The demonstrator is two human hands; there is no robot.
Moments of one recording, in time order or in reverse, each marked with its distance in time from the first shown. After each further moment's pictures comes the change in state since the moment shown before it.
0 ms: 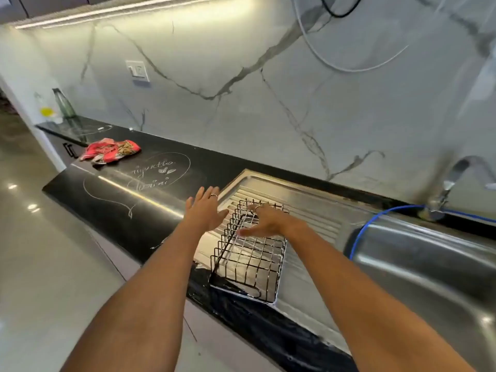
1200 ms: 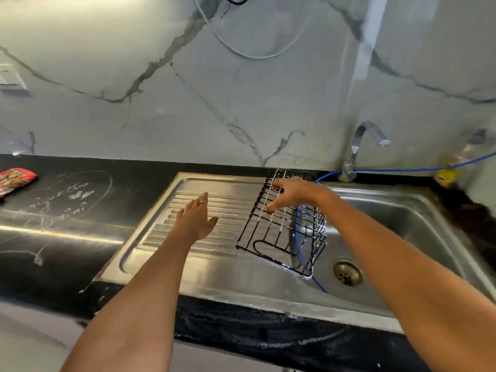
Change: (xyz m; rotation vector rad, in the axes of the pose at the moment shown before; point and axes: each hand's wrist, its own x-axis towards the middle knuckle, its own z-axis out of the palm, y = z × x) left_hand 0.029 0.081 0.047 -0.052 -0.100 0.281; right_hand -0.099 0.127 -0.068 0.110 0.159 0.336
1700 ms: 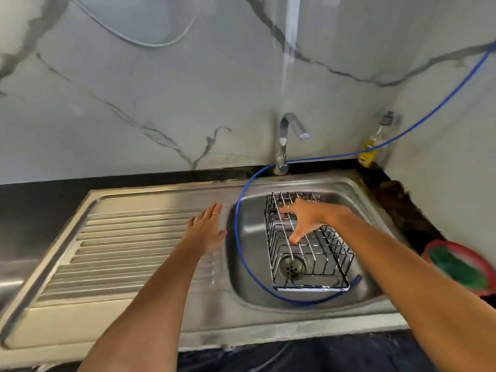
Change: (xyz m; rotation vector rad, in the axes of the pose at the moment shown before) left_hand 0.058 0.163 0.079 0.082 -0.142 0.332; right_hand -0.040 0.191 0.004 -0.120 -0.210 0.233
